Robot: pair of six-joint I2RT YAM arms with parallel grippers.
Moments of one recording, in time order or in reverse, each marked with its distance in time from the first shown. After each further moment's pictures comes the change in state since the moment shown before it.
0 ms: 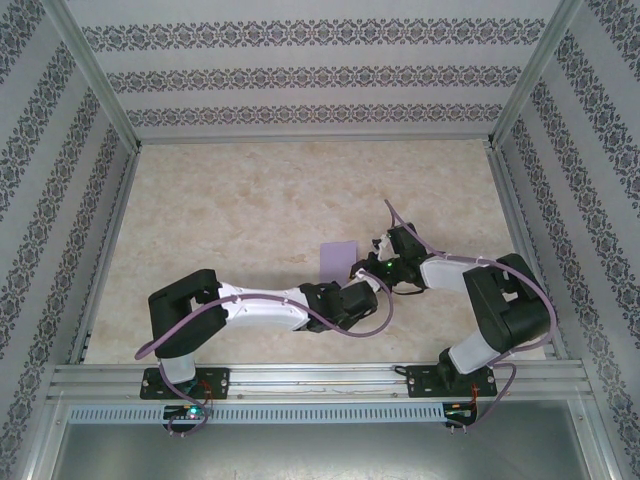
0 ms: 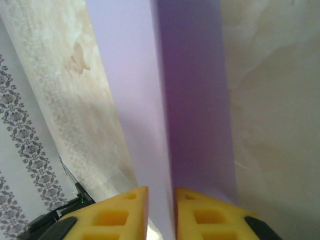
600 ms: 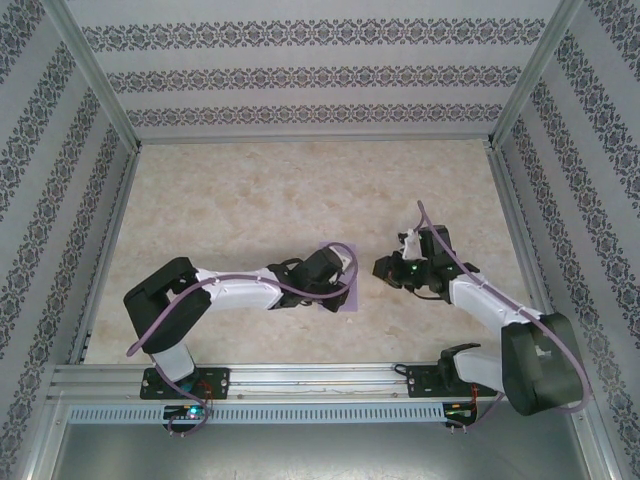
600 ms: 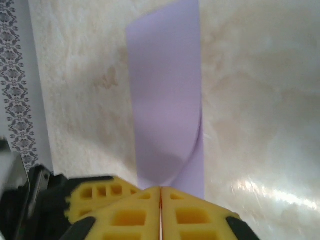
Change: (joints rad) left arm 0.250 -0.091 -0.182 0.252 0.507 -0.248; right arm -0.126 -0.352 -0.111 -0.149 0.048 -0.161
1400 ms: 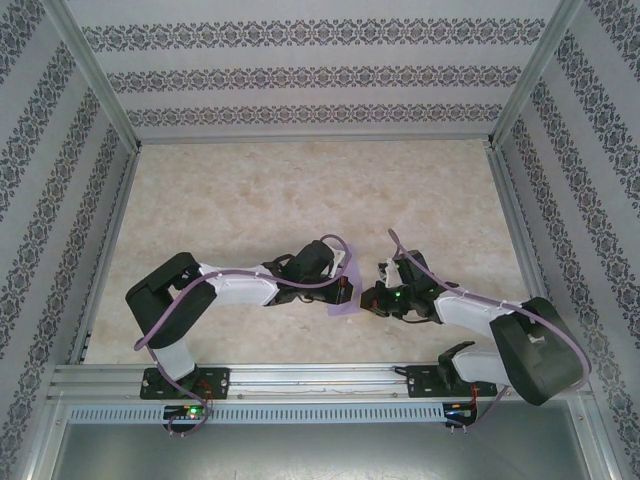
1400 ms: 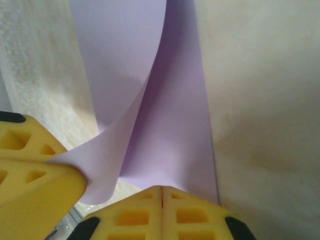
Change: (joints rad) left arm 0.051 0.025 -0.040 0.169 0.196 -0.175; right arm 0.217 0.082 -0.146 0.155 0.064 0.088
